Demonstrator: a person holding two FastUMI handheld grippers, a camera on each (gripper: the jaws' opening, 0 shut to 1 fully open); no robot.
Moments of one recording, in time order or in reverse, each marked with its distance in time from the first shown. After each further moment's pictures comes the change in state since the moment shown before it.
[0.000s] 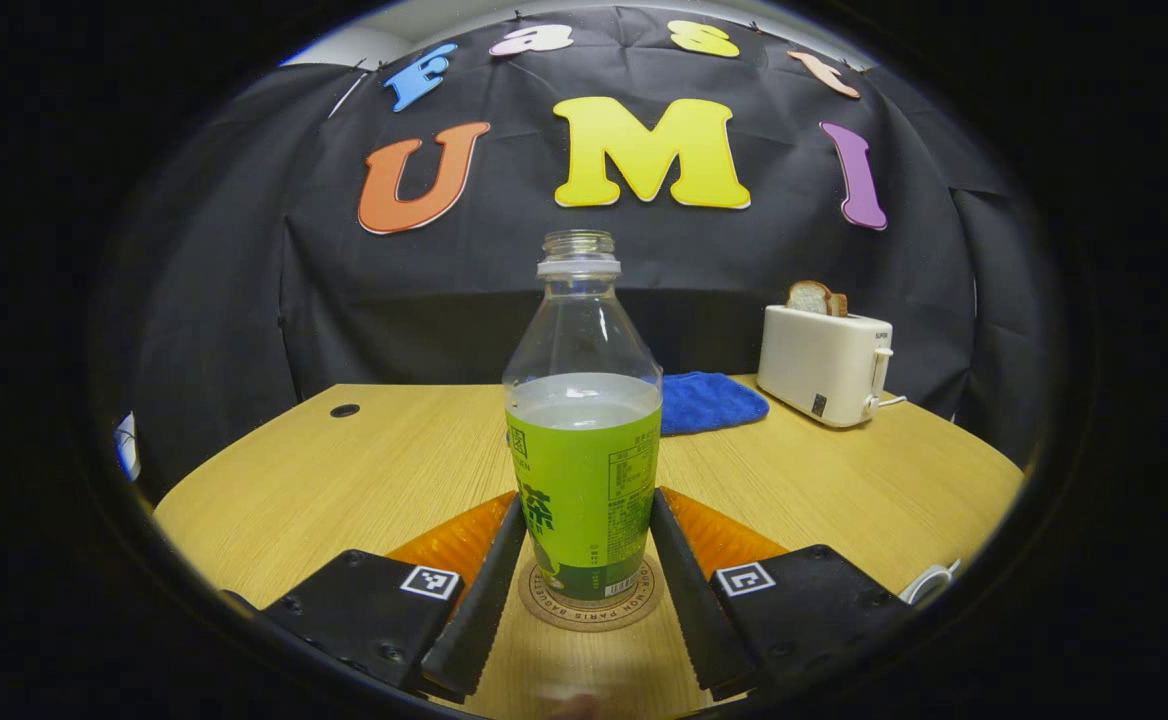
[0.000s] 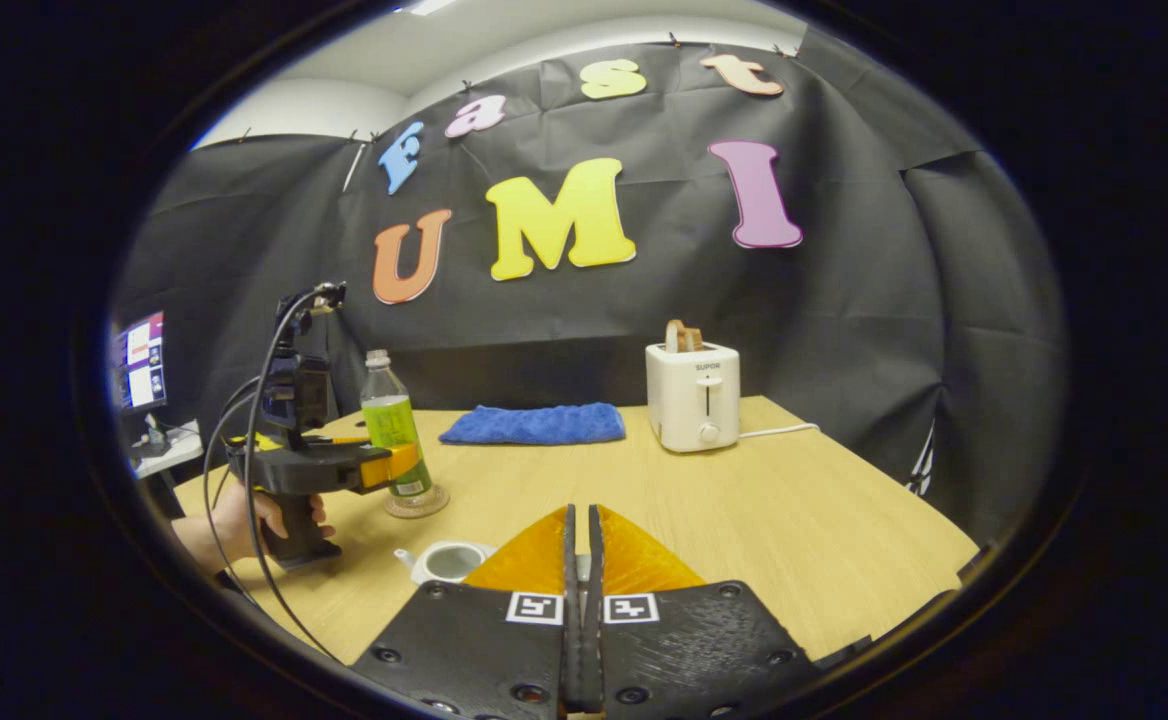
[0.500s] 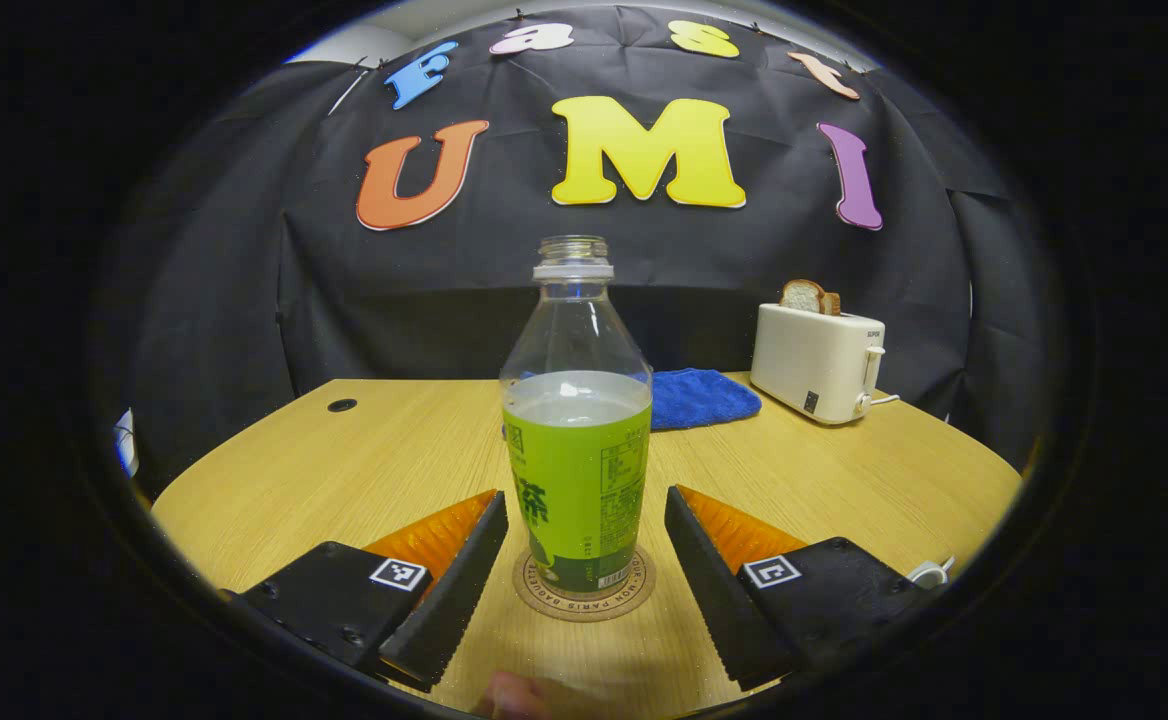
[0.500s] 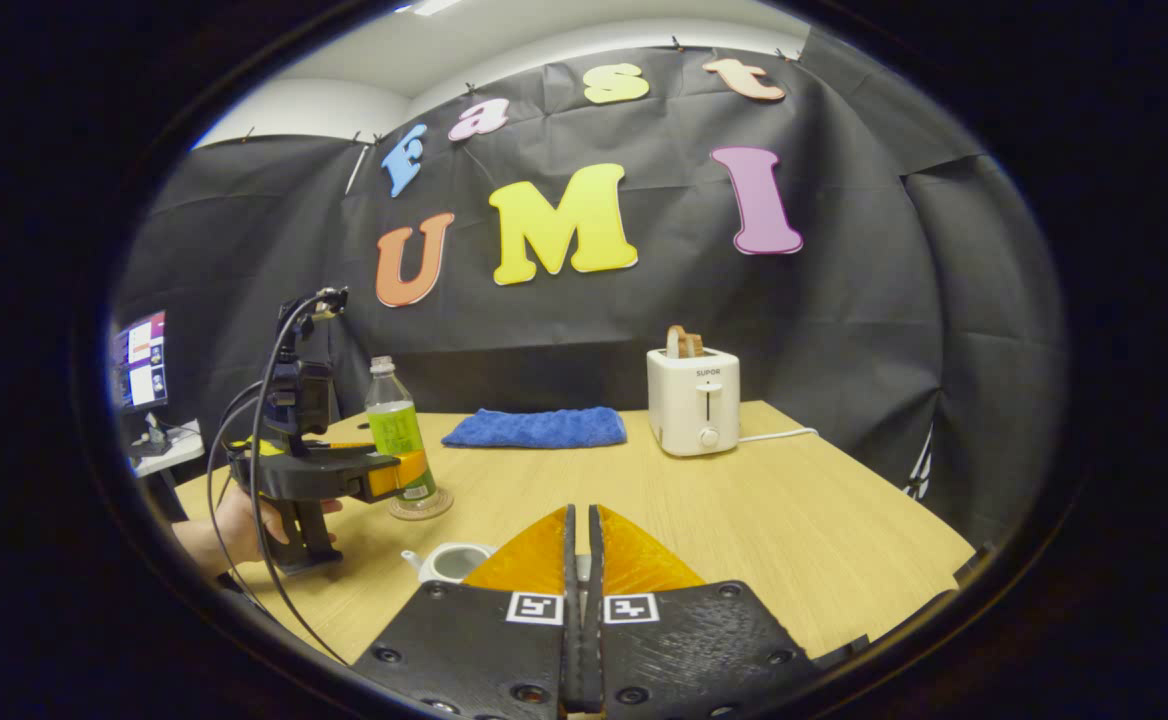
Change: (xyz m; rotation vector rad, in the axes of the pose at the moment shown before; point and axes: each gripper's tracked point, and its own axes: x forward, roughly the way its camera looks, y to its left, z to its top) left arm -0.015 0.004 -0.001 -0.015 0.002 0.010; right arm -0.007 0.005 0.008 -0.010 -0.018 0.003
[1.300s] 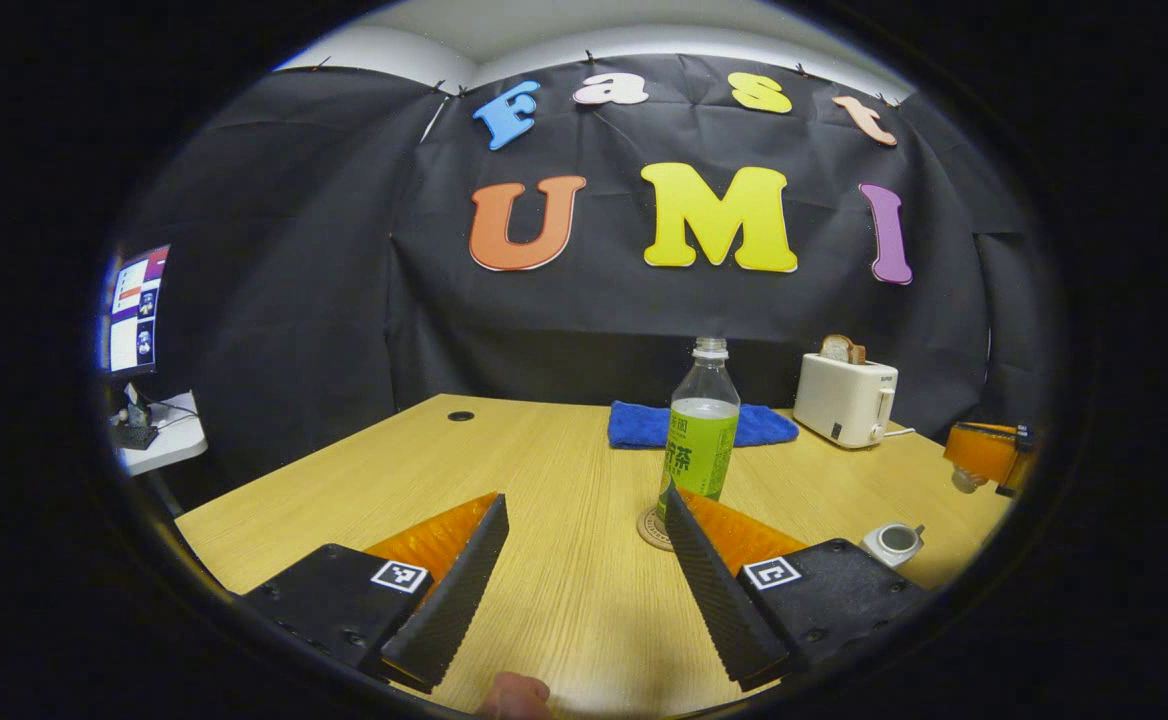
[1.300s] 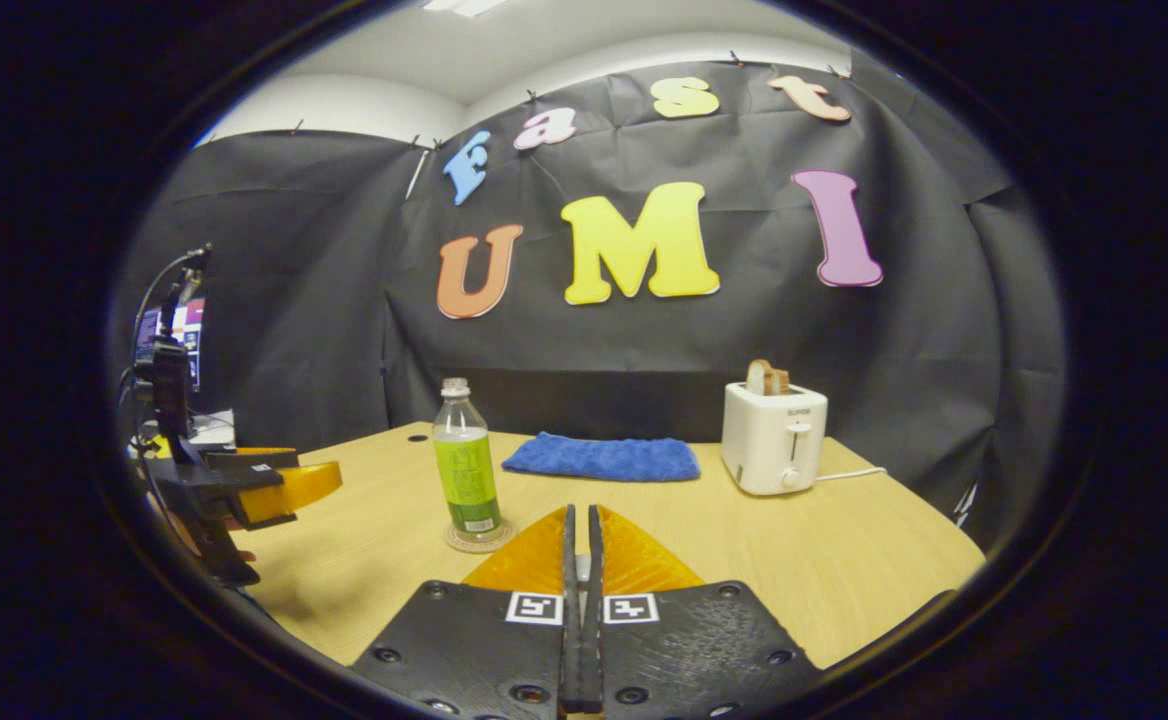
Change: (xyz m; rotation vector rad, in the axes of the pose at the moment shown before) left arm -0.139 0.076 0.017 -0.069 -0.131 0.170; right arm 0.039 0.082 0.013 -0.076 -0.050 0.171
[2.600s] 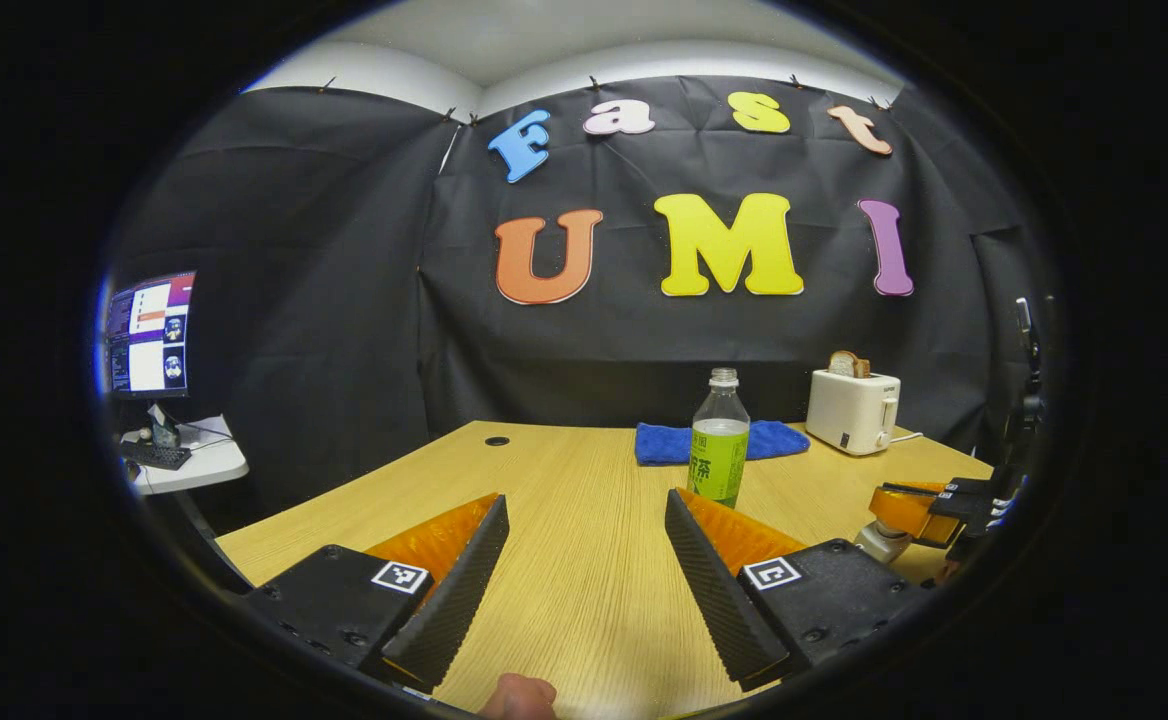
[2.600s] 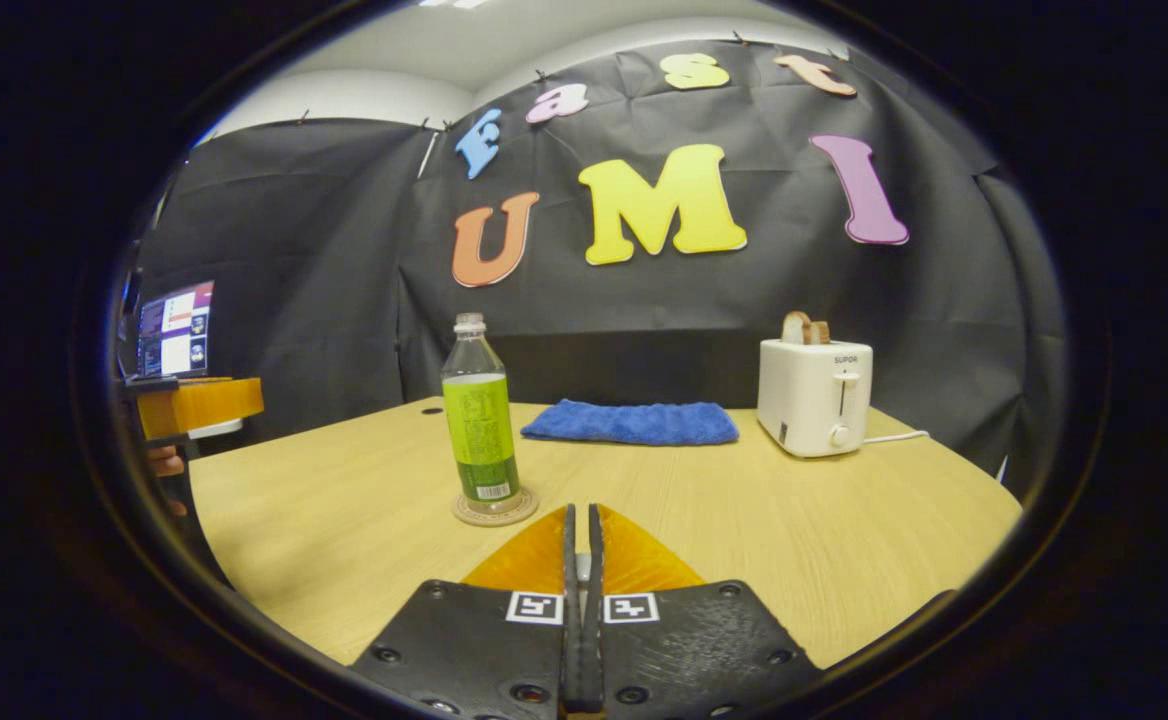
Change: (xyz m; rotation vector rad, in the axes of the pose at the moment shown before) left arm -0.037 0.018 0.017 0.041 -0.058 0.036; right arm 0.031 0.013 -0.055 0.015 0.047 0.032
